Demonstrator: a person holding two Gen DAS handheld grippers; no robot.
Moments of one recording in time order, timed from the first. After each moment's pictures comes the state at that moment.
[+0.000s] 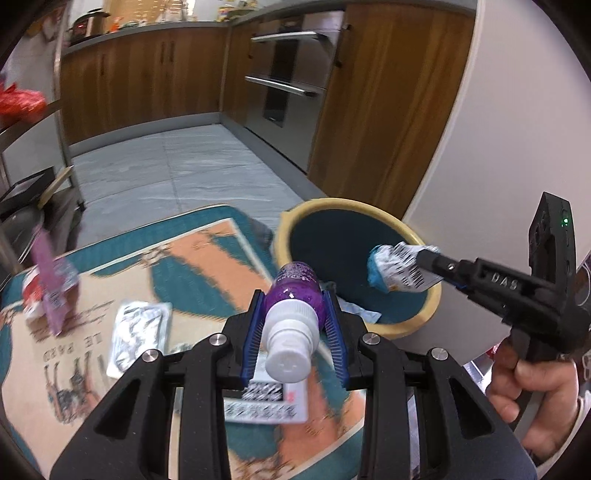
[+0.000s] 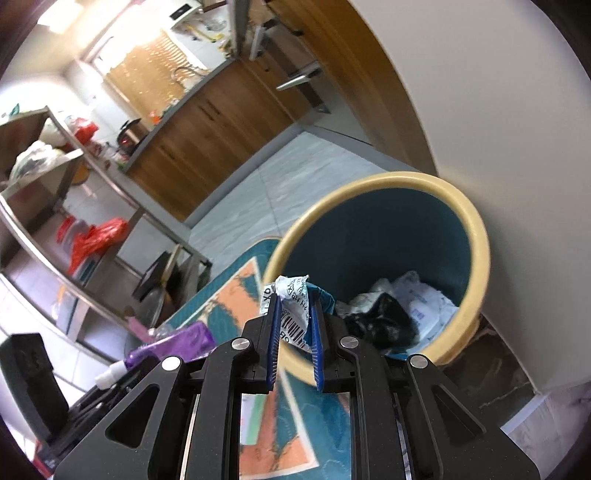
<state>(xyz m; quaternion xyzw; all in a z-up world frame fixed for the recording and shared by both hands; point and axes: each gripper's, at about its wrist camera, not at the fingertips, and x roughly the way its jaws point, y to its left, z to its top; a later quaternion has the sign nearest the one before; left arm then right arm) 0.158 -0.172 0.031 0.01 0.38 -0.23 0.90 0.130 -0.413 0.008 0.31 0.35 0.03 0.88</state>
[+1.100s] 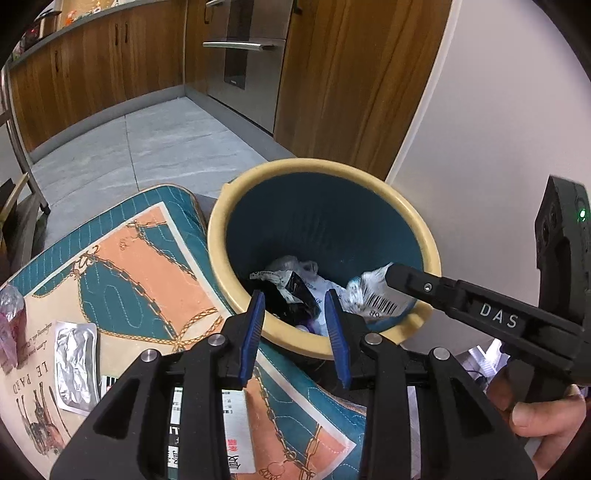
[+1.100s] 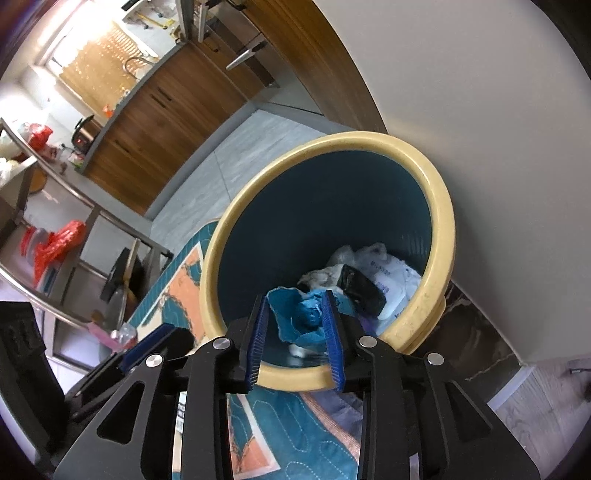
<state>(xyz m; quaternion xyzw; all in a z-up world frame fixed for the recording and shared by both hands) 0.198 -0.239 -0.010 0.05 0.44 -0.26 0.86 0.138 -0.430 -0.025 0.33 0.41 -0.03 0.85</state>
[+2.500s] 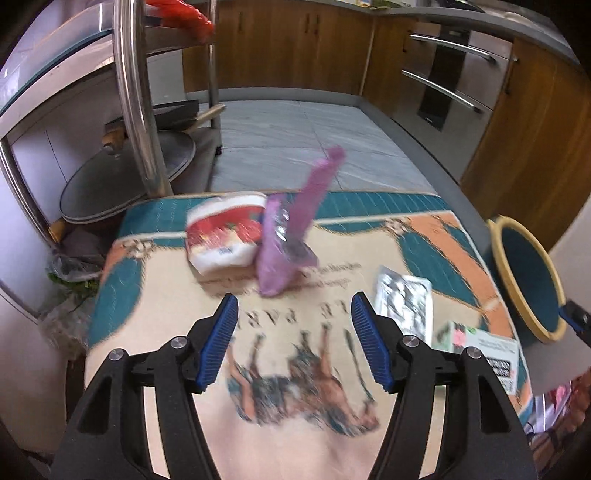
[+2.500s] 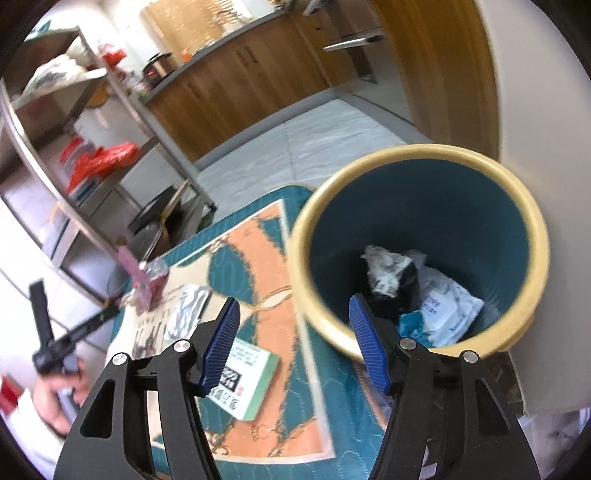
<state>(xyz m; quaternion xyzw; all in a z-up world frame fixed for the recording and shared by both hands) 0.194 0.057 -0.007 -0.04 0.42 0.00 0.90 0.144 -0.342 -0.004 0.20 0.41 0.11 0.88</state>
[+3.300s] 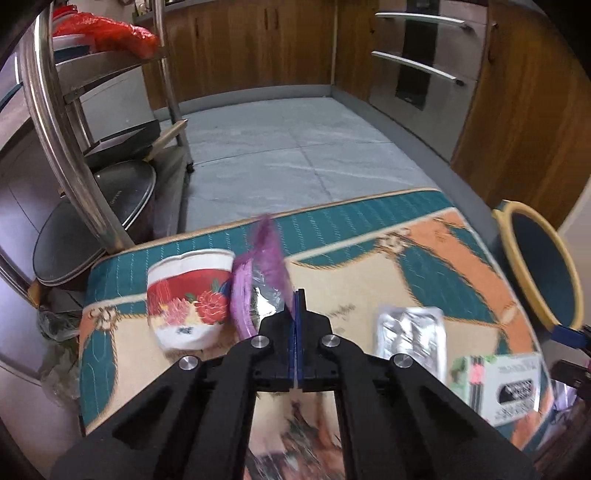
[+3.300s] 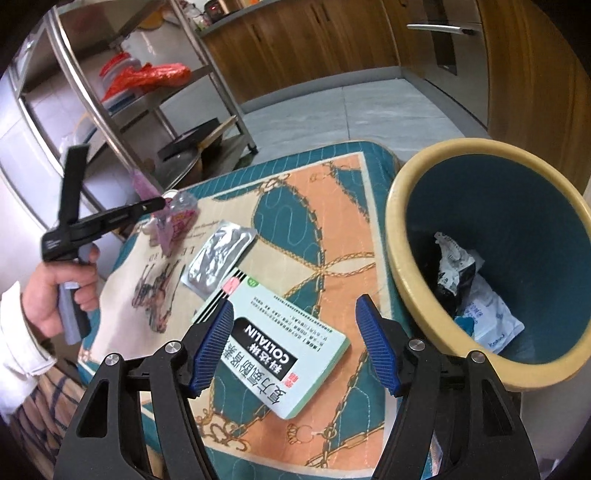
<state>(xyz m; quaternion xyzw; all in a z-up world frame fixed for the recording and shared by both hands) 0.250 0.028 -0.017 0.02 0.43 -0.05 0.90 0.158 -0.269 -0.024 0.09 0.46 0.20 0.86</state>
